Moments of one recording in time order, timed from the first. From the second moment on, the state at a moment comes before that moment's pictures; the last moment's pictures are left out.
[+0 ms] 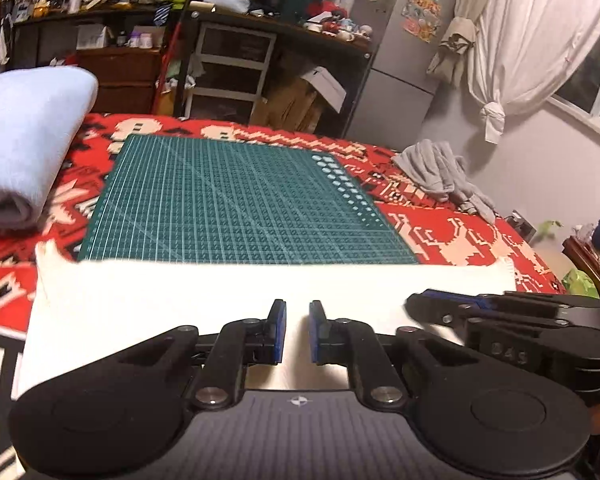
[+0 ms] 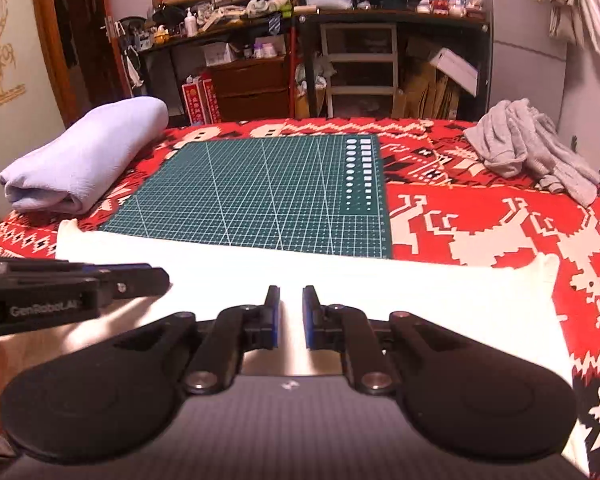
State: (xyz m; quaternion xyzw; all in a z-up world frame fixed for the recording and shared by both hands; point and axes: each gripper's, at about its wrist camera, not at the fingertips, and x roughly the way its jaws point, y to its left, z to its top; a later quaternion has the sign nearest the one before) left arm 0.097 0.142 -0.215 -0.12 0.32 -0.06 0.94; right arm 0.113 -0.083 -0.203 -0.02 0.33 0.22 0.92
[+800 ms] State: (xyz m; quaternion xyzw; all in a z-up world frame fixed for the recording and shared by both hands) left arm 0.013 0.177 -0.209 -0.09 0.34 -0.01 0.94; right arm 0.066 -0.146 -0.199 0.00 0.34 0.21 0.92
